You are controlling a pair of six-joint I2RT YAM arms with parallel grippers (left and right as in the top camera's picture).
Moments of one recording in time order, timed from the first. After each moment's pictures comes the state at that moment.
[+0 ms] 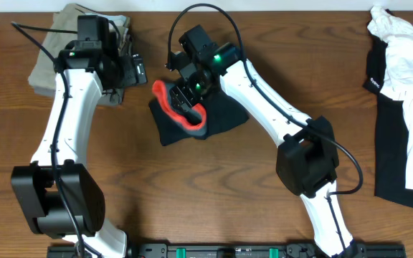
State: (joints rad) left arm 0.03 1.78 1.55 -0.87 0.07 -0.20; right arm 0.63 2.29 2.11 -1.00 -0.37 -0.03
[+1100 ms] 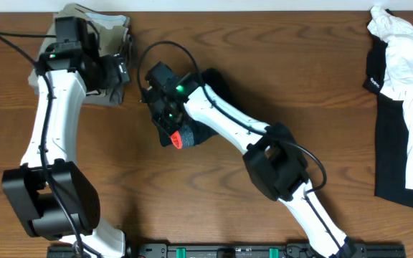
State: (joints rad) left arm 0.12 1.78 1.55 -0.88 0.07 -0.20; right arm 0.80 2.44 2.11 -0.94 -0.27 0.02
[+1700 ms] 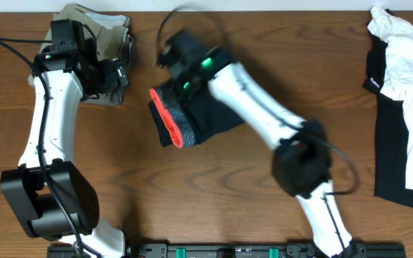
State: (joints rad) left arm 0.14 1.78 1.54 -0.94 0.14 -0.20; right arm 0.65 2.29 2.17 -0.95 -0.28 0.09
